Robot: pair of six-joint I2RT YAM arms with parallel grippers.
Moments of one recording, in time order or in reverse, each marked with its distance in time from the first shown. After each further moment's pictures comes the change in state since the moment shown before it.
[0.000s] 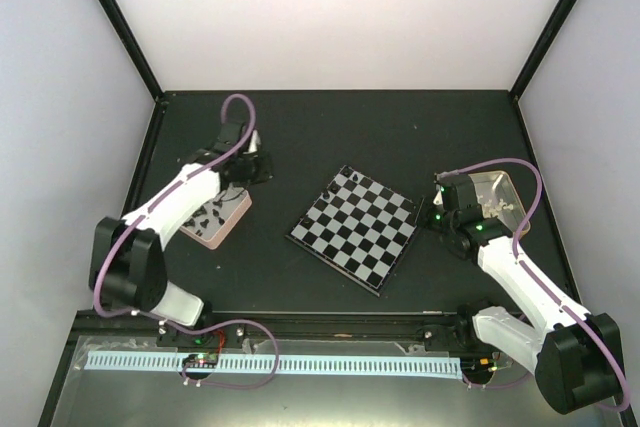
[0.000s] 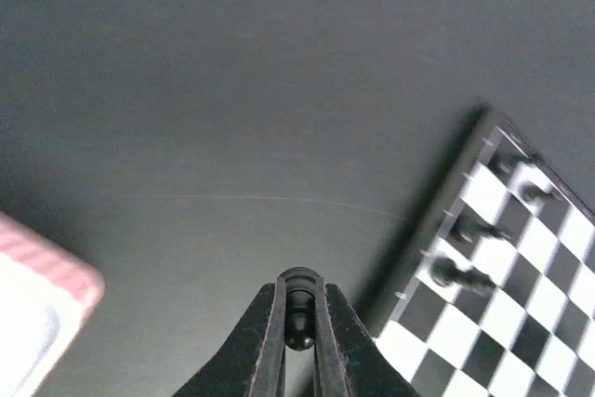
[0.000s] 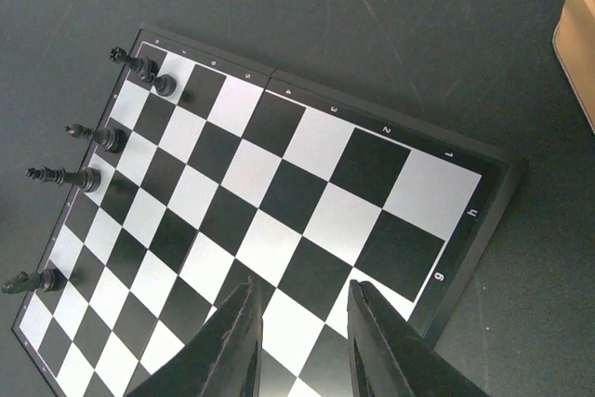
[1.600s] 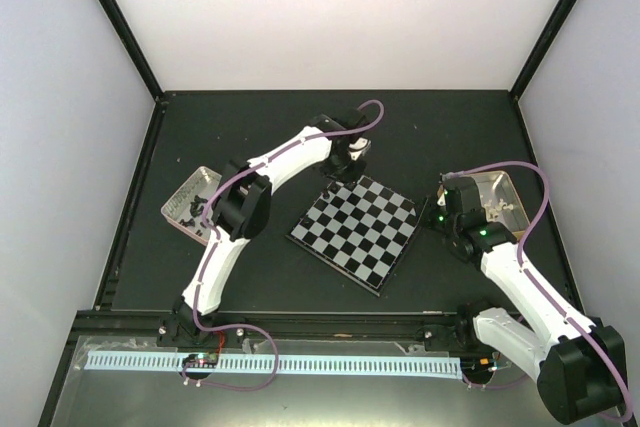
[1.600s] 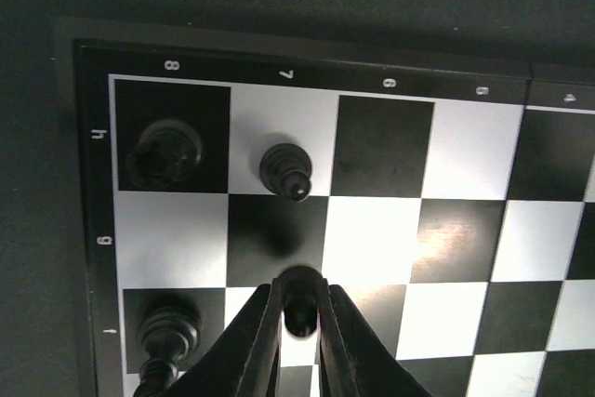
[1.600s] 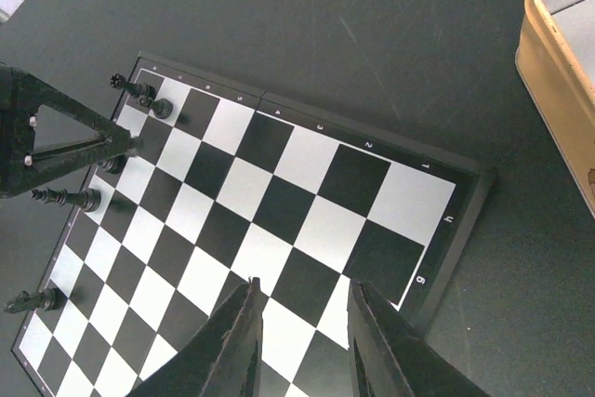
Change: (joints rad) left arm -0.417 0.885 1.007 -0.491 0.033 0.303; right arm 0.000 -0.058 -0.013 -0.009 0.049 0.022
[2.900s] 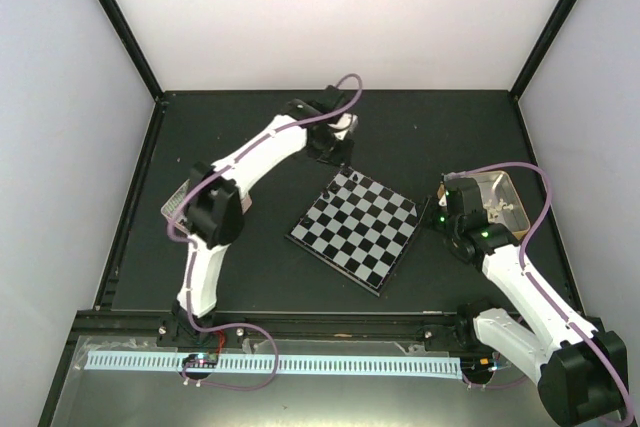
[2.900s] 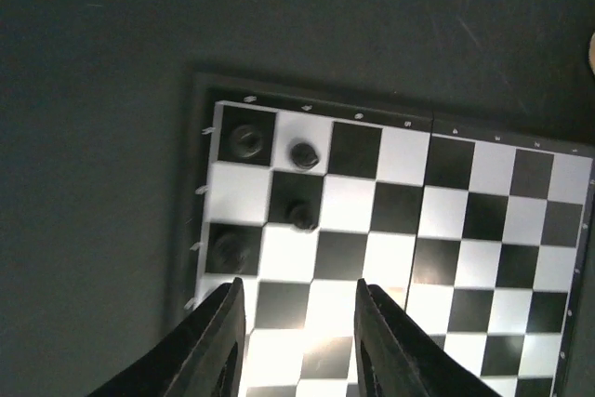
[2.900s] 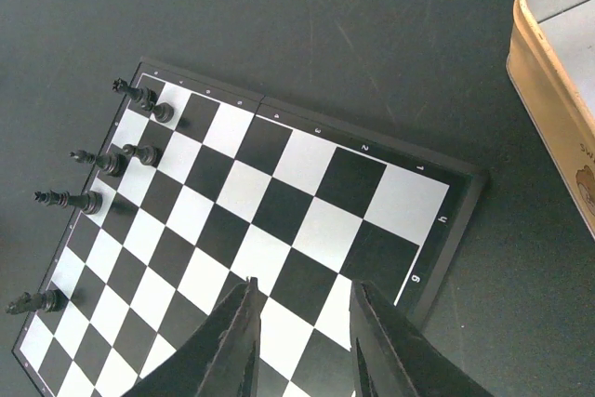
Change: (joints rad) left arm 0.057 -0.146 -0.022 -0.002 0.062 -0.036; right arm 0.000 -0.022 0.001 -0.015 0.010 -0.001
